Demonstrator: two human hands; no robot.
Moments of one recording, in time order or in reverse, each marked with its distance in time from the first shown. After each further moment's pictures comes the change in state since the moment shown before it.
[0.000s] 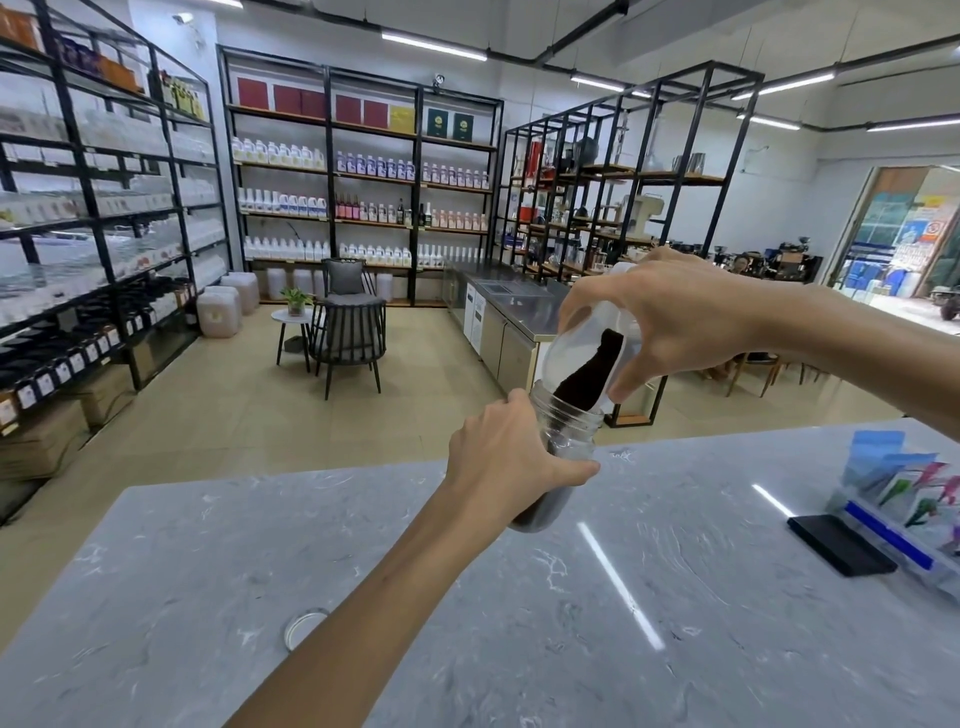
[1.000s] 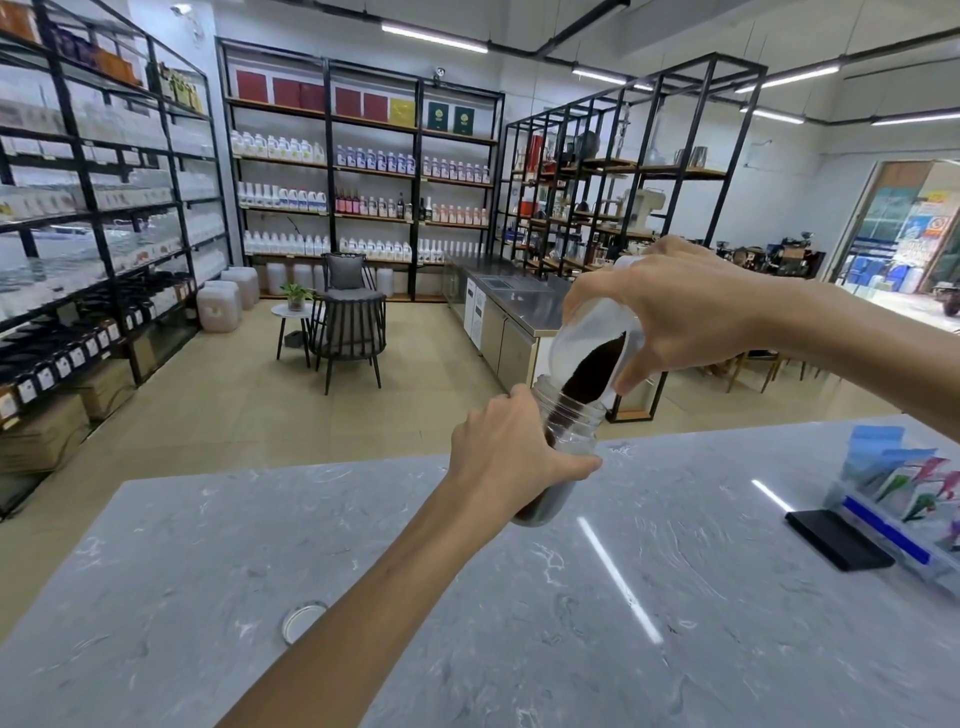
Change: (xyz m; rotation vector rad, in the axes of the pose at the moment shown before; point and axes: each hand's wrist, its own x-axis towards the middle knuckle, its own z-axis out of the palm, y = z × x) left_hand 0.002 0.004 0.006 -0.007 0.018 0.005; right_hand -0.004 0.002 0.002 -0.070 -0.009 0.038
